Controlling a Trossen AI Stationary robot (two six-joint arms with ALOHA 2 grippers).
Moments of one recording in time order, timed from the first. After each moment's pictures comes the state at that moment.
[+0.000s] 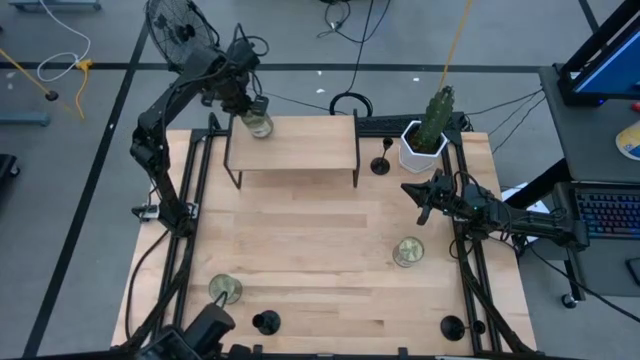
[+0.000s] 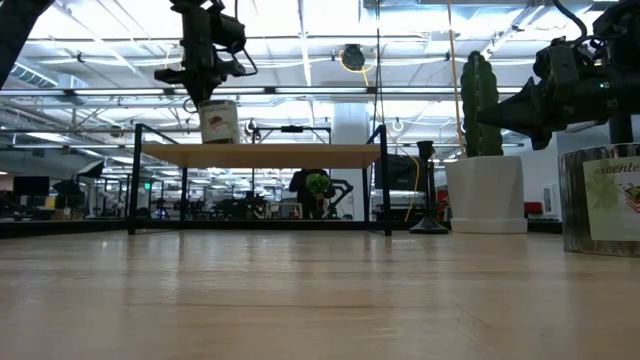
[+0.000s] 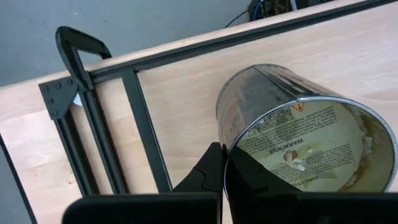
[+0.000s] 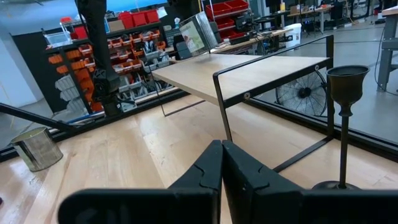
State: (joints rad) left arm 0.91 1.79 2.01 -1.57 -0.05 -0.43; right arm -0.20 0.12 0.01 0.08 0.21 0.25
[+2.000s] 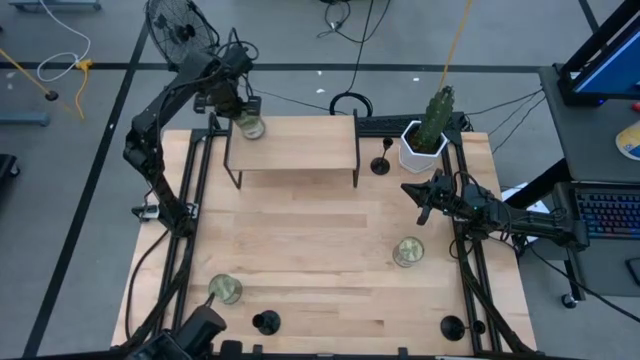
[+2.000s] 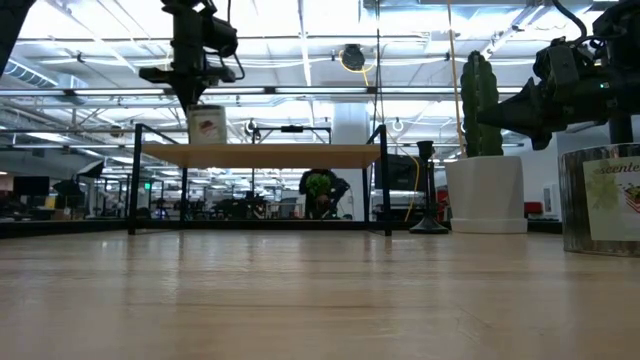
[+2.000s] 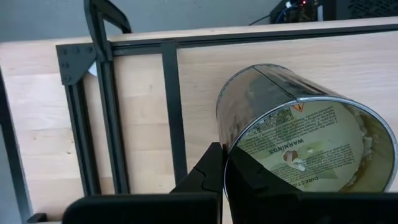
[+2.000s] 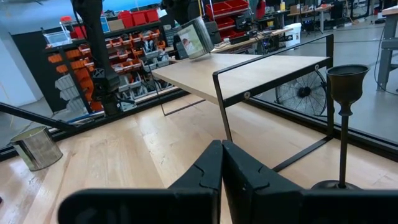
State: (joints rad) left arm 0.94 1.73 1.90 -1.57 -0.08 -0.58; right arm -0.19 0.12 0.01 0.07 0.21 0.25
